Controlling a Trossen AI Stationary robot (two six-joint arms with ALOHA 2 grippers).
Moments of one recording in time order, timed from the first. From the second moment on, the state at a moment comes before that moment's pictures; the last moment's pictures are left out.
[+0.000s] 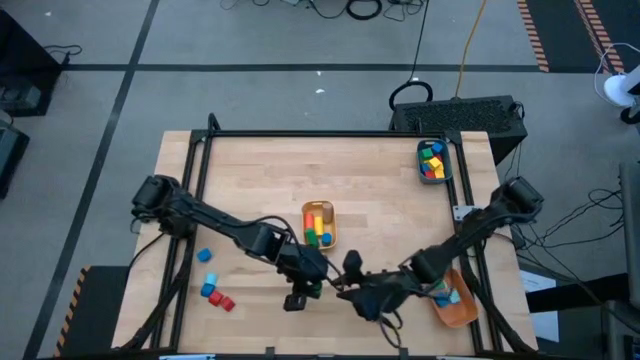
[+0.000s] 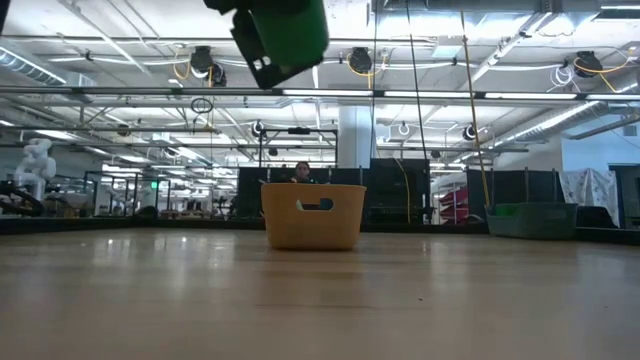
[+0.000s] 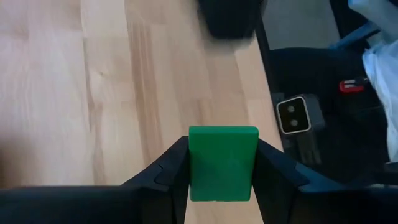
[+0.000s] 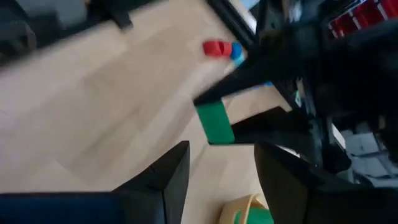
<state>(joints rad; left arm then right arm) -0.35 1.80 1.35 -0.41 0.24 -0.33 0.60 1.66 1.10 -0.02 0.47 -0.46</state>
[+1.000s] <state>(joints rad) -0.32 1.82 1.34 -0.35 0.26 -0.24 0.54 1.83 1.10 0.19 0.46 -0.75</state>
